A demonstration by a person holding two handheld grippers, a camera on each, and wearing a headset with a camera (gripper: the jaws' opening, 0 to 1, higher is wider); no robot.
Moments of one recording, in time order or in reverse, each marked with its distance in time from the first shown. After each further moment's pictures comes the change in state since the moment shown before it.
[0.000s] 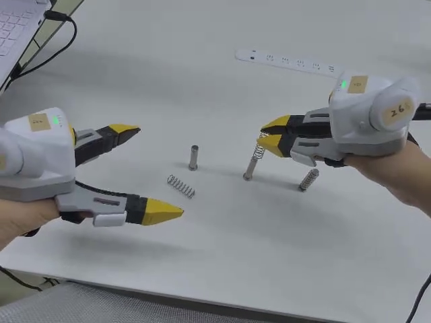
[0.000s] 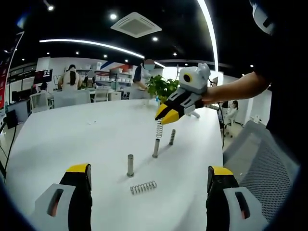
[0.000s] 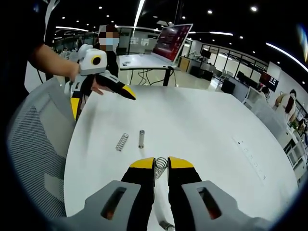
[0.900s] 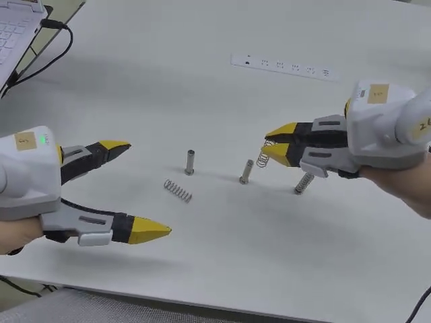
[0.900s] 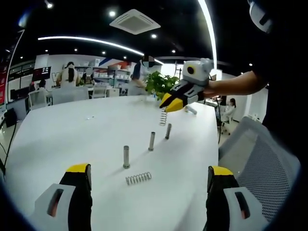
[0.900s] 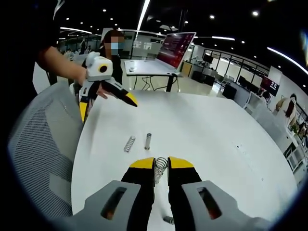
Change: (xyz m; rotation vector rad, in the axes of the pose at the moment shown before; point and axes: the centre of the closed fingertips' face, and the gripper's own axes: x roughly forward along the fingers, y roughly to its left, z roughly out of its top) left arm -0.010 -0.010 -0.012 -0.005 0.031 -0.019; right arm -0.024 0.009 0.009 -0.018 -0.040 0.011
